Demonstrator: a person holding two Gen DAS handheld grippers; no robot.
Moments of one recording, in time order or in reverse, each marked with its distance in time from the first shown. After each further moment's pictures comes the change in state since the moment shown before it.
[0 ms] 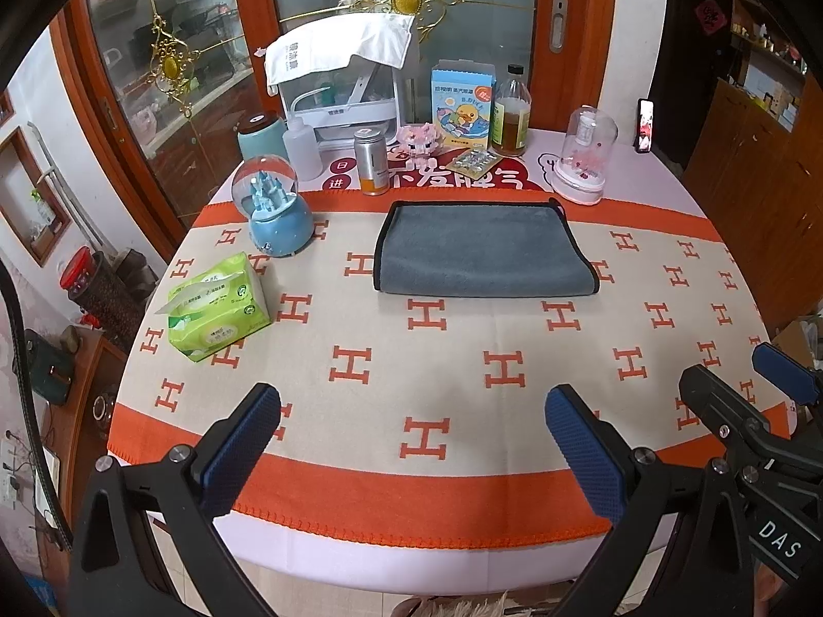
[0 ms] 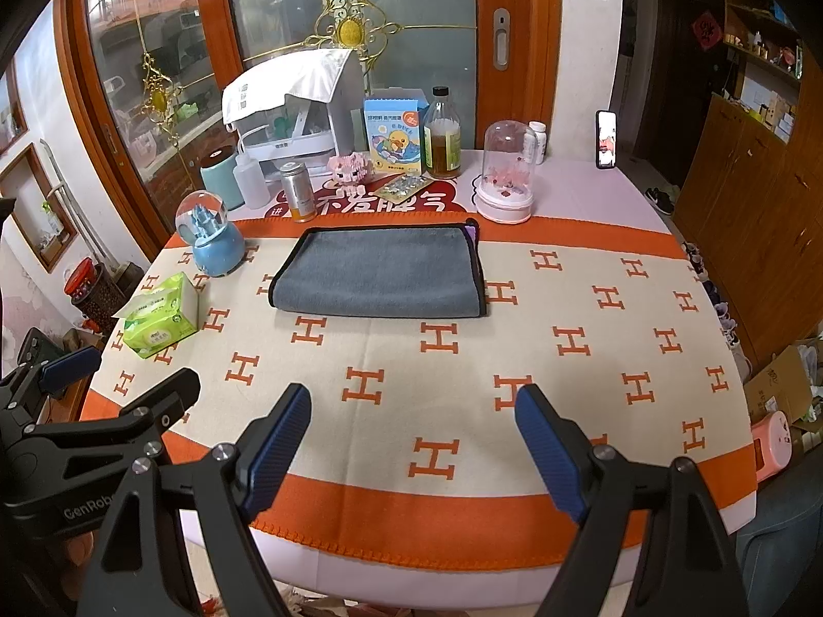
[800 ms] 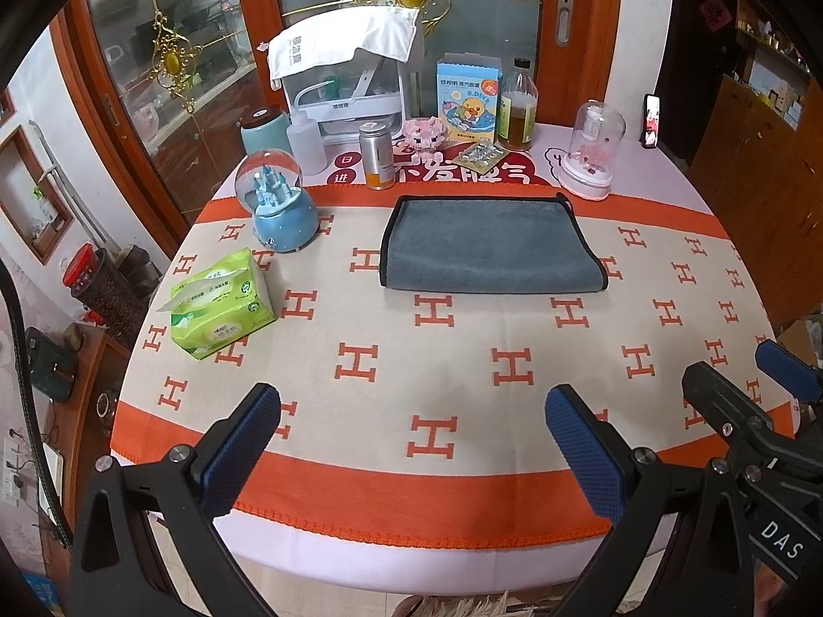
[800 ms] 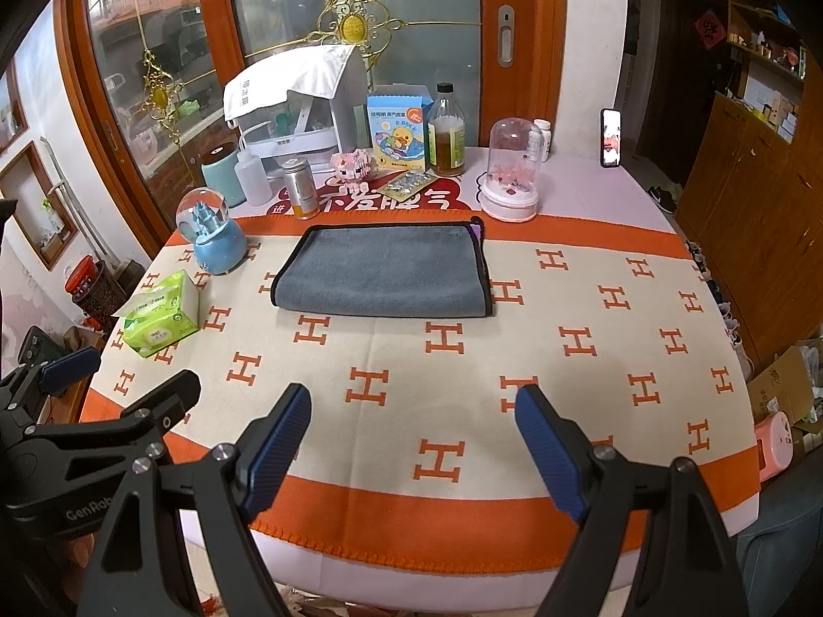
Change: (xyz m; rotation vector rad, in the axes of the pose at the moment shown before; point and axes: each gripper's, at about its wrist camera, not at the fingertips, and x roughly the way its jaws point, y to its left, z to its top) left arm 0.007 0.007 -0.001 0.003 0.017 0.010; right arm 0.004 0.005 -0.002 -0.002 0.005 0.000
